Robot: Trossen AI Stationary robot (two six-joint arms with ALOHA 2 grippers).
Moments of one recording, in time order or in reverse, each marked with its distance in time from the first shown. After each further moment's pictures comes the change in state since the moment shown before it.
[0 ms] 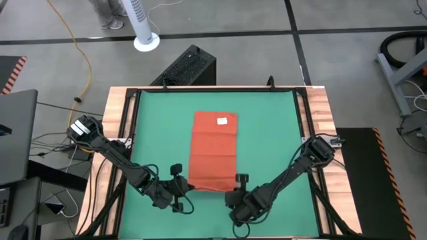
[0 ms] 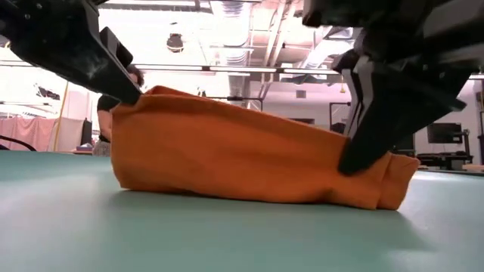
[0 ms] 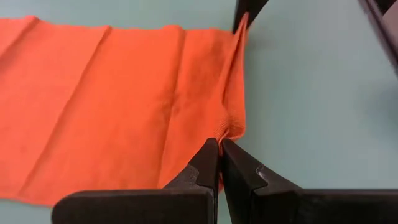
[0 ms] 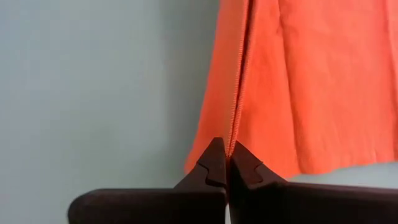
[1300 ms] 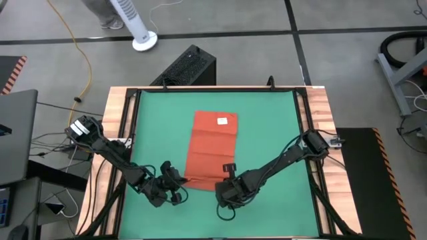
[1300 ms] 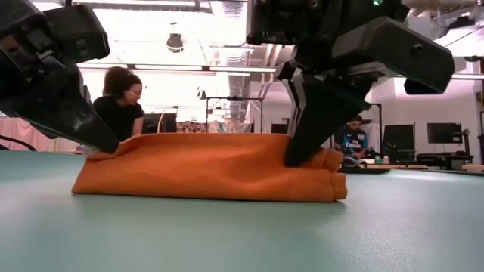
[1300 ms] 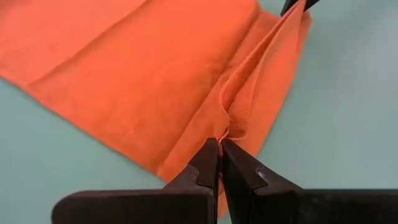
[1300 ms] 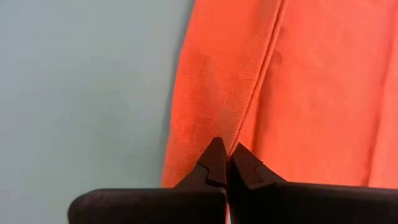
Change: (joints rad) left arm -0.032 0.000 -0.179 0.080 -0.128 -0.396; right arm -0.161 0.000 0.040 0.057 -0.141 -0.327
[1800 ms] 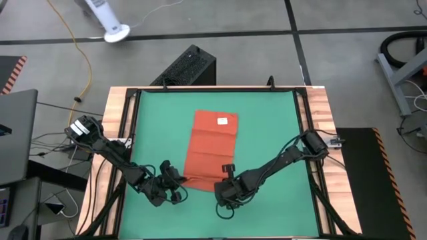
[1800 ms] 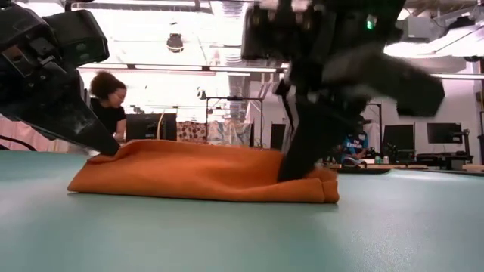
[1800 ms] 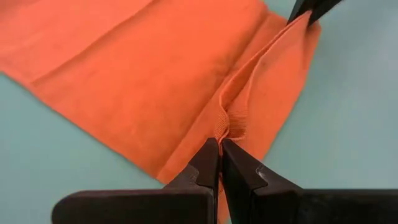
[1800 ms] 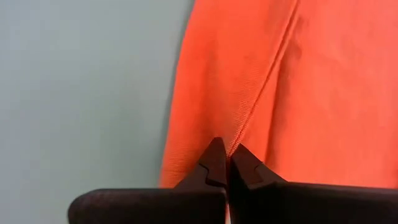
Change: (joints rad) left arm 0.000 0.000 -0.011 -0.008 -0.016 -0.007; right arm -0.012 0.019 -0.039 0.089 -0.019 0.007
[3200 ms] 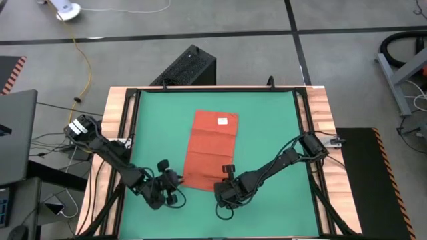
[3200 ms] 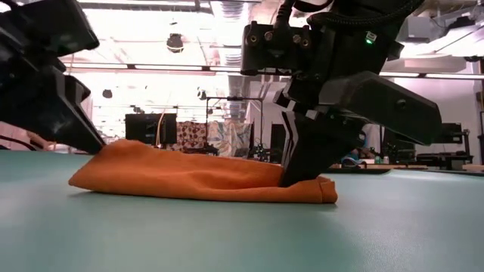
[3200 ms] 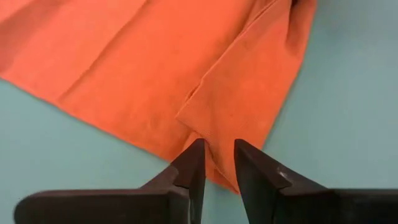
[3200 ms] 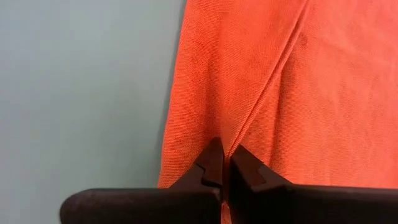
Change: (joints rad) left arm -0.036 -0.024 0.051 -0.201 -0.001 0.110; right arm 0.000 0.045 -0.005 -0.001 0.010 0.030
